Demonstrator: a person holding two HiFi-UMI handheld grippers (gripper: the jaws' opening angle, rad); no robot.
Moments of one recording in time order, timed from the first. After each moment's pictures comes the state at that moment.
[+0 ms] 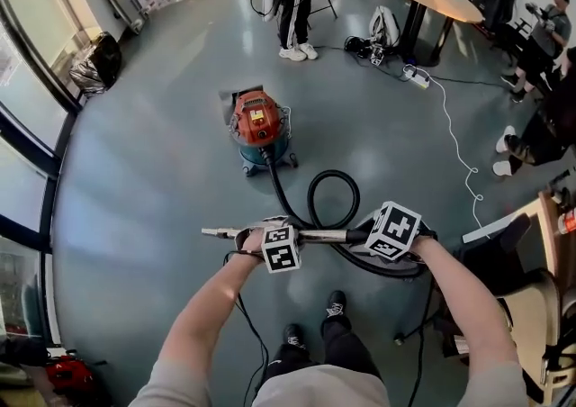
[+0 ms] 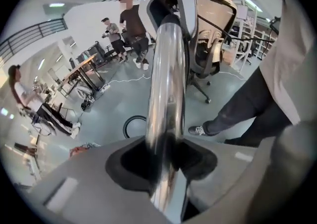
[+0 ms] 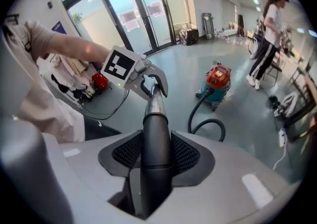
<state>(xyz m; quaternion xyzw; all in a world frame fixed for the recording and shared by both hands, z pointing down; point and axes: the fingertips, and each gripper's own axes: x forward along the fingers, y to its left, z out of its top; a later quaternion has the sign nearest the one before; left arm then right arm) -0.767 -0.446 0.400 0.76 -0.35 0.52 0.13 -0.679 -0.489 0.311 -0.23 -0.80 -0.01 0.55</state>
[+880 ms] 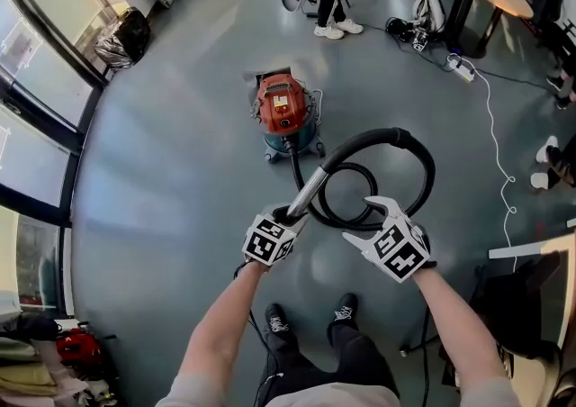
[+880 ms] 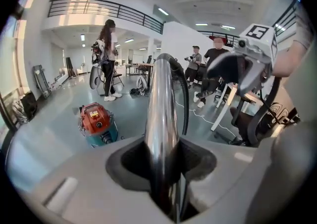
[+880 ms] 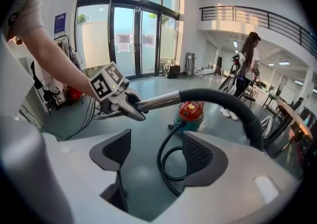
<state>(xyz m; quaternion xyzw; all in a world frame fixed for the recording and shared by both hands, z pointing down) -0.881 -0.519 0.416 0.65 -0.67 0.20 0.28 -0.780 -0.572 0.328 -0.13 -0.92 -0.08 0.37</state>
